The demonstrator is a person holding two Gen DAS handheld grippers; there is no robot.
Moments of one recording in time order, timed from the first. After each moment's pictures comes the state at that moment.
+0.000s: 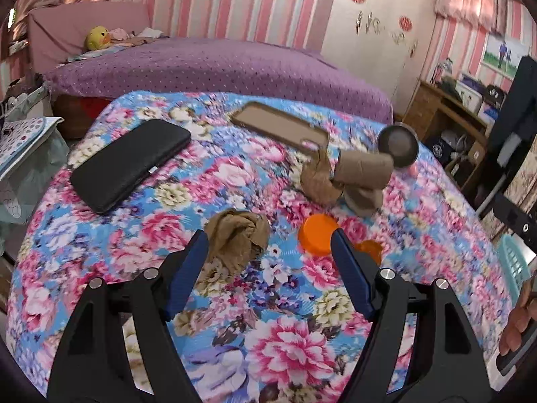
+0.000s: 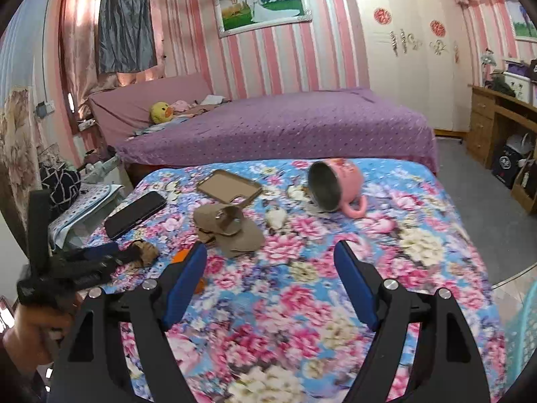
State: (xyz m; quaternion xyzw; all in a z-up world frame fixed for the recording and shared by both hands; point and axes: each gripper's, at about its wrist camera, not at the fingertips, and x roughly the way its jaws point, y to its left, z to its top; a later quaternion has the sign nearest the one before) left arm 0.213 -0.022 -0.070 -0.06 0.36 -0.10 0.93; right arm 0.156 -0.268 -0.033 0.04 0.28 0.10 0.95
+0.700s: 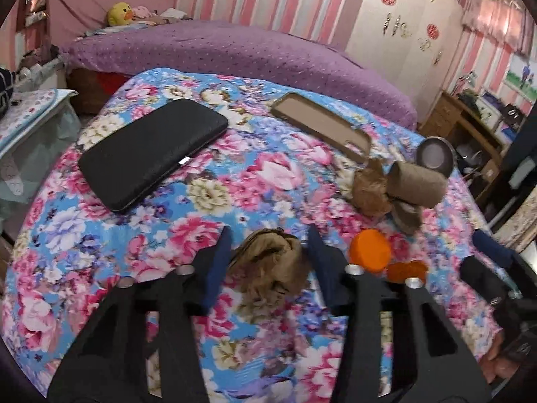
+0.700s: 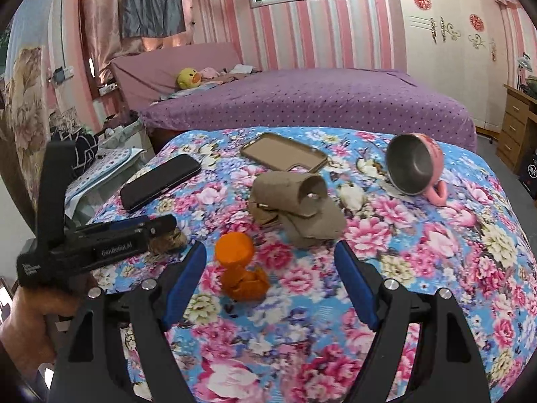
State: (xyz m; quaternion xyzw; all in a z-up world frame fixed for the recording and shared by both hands) left arm 0.240 0.013 -0.082 -0.10 0.38 -0.07 0.92; right arm 0.188 -0.185 -0.070 0.01 0.32 0.15 0.93
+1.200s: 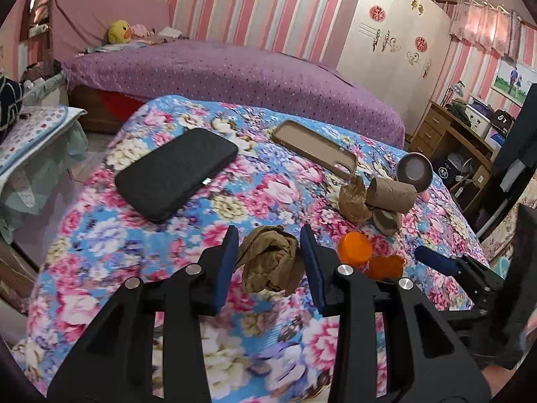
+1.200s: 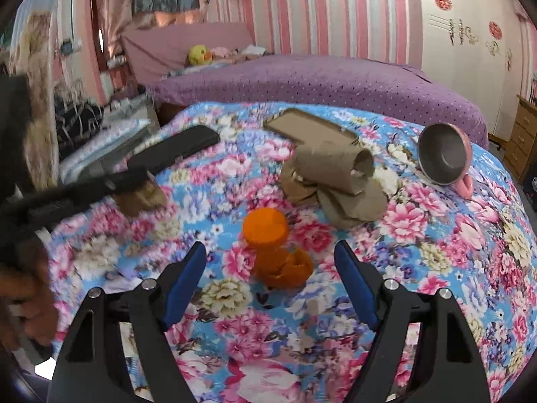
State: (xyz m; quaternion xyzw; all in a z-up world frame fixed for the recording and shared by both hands) left arm 0.201 0.038 -0.050 -0.10 0.34 -0.07 0.93; right arm 0.194 -0.144 -0.096 -0.05 0.37 0.16 0.92
